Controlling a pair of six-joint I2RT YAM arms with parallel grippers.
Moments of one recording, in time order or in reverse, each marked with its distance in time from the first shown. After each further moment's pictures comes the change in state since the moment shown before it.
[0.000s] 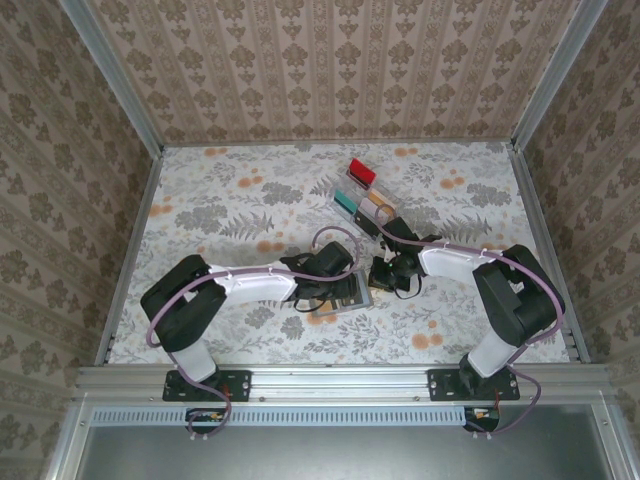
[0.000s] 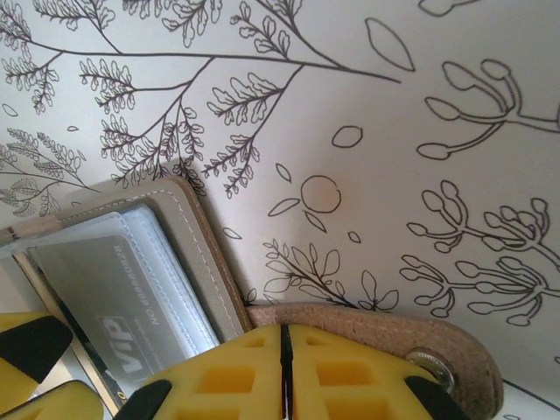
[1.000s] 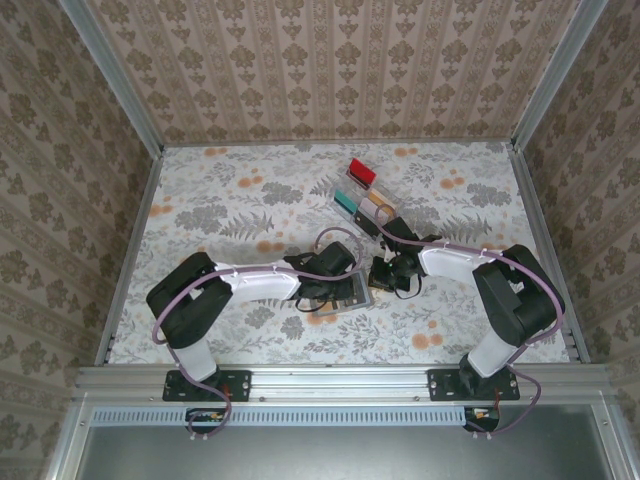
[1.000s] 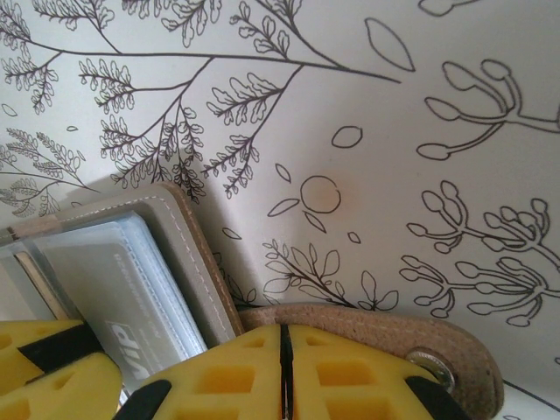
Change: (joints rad) left arm 0.000 0.040 0.020 -0.006 0.039 0.010; right arm 0.000 0.001 0.000 0.000 -0.001 0.000
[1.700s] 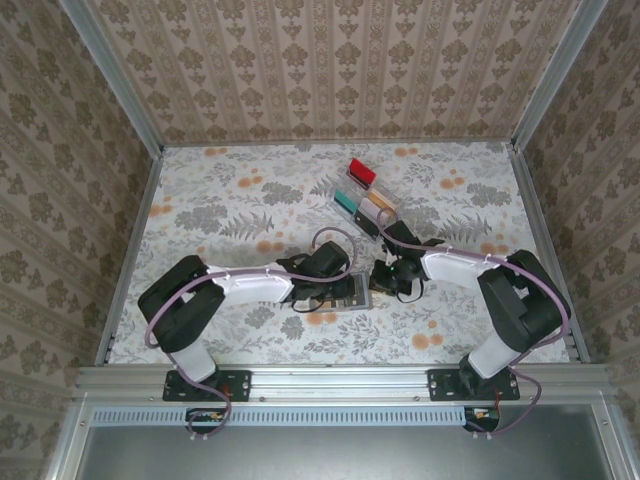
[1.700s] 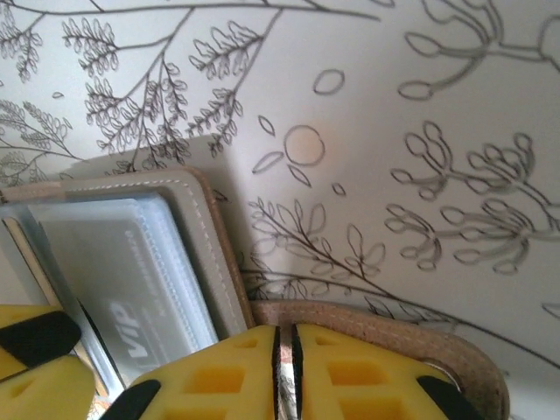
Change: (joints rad) left arm 0.017 -0.060 -0.064 0.082 0.036 0.000; right arm 0.010 -0.054 -0.032 -0.026 0.014 0.017
